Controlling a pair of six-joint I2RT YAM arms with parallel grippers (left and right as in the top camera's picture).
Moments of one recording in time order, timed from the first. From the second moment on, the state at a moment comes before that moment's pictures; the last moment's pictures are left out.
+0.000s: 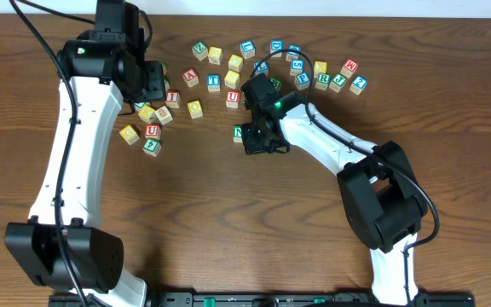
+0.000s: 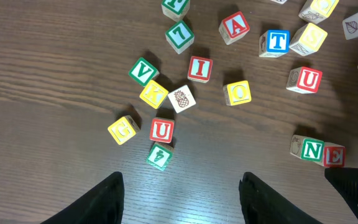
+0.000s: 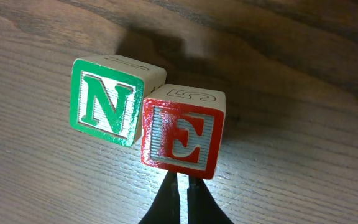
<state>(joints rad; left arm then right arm) -0.07 1.74 1.77 -1.18 -0.06 -0.16 0.58 2.13 1.55 -0.73 -0.14 0.38</state>
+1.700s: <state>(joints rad) -0.07 1.74 1.77 -1.18 -0.06 -0.16 0.51 2.10 1.55 -0.75 -0.12 0.39</state>
